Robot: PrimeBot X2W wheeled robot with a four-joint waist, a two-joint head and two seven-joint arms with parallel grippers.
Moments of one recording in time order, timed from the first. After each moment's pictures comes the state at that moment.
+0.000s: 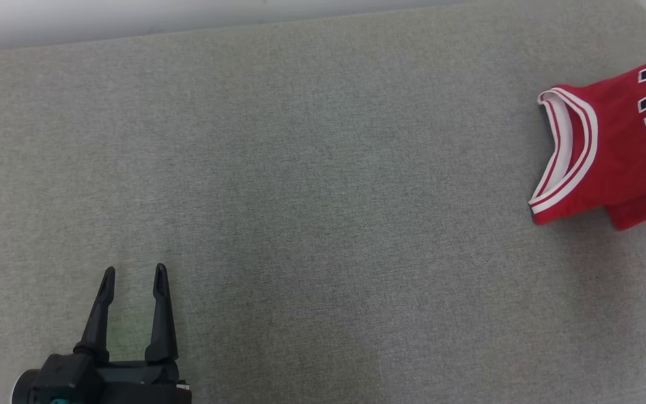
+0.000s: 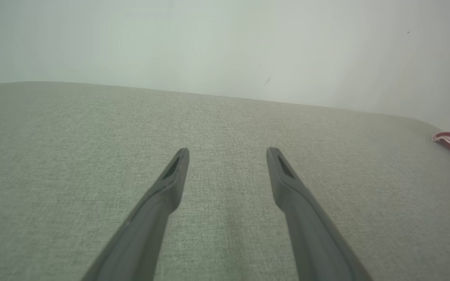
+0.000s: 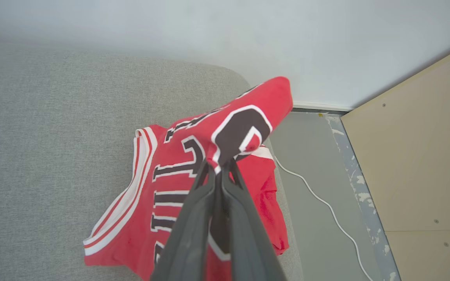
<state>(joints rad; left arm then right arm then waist) -0.06 0.05 0.00 0.04 -0.21 -0.10 -0.26 -0.76 -0.54 -0.04 0.16 0.21 0.13 0.93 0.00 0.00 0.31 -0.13</state>
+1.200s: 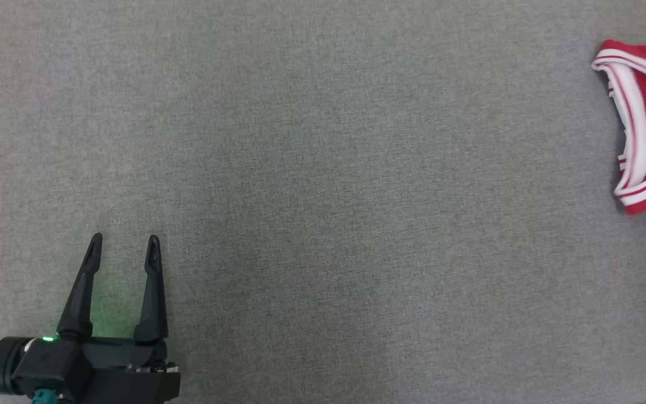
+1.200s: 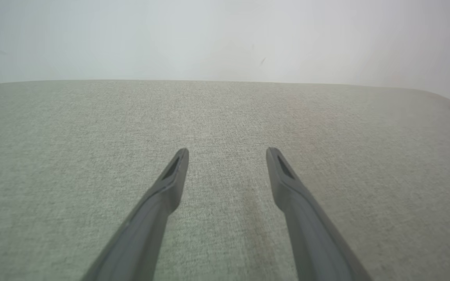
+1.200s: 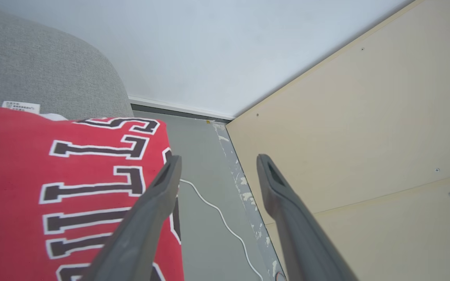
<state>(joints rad) -0.10 0.10 0.01 -0.05 -0.14 -0.13 -0.26 -0.64 -0.61 -0.37 0.29 -0.23 0.13 0.45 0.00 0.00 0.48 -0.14</state>
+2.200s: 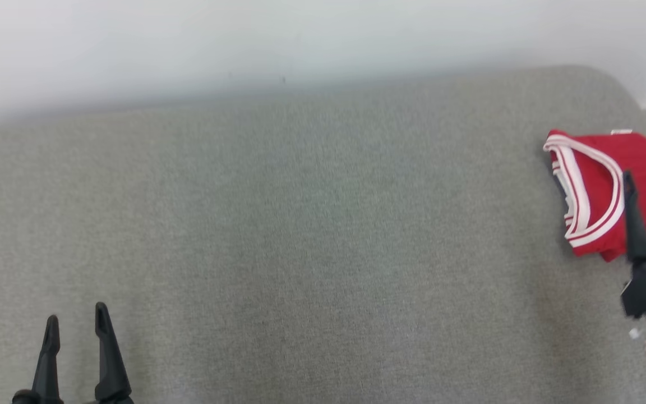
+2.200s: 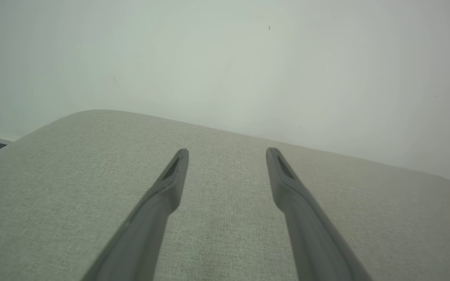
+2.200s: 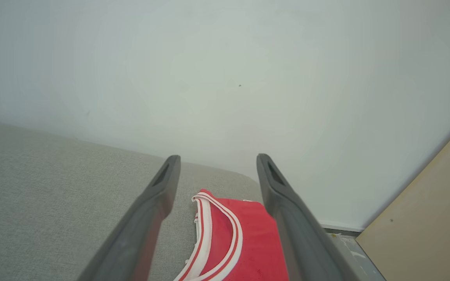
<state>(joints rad) 0.05 0.05 0.11 -0.02 -0.31 -0.06 -0.26 -0.28 -0.38 -0.12 0.09 0.03 0.13 -0.01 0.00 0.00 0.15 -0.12</state>
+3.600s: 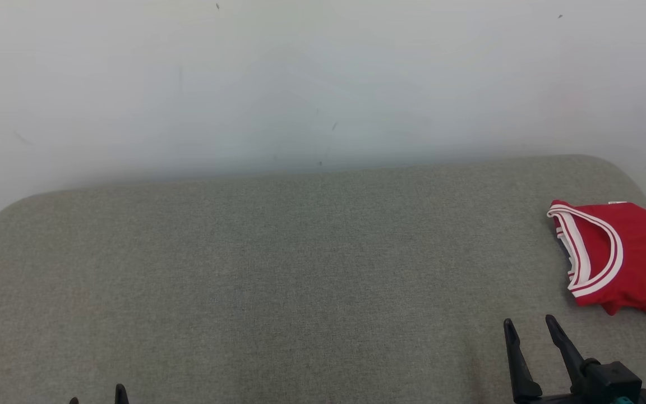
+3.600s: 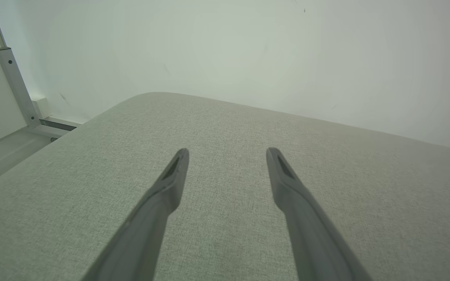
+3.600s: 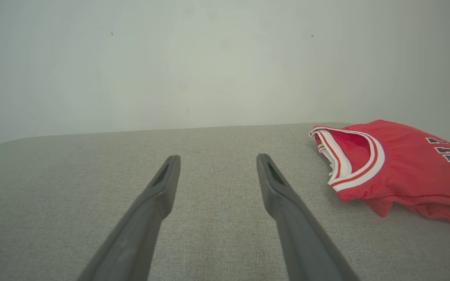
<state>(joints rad) 0.18 0.05 0.11 0.14 -0.26 -0.03 -0.26 0.01 -0.12 0.04 0.29 0.17 0.13 -0.26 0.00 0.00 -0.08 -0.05</state>
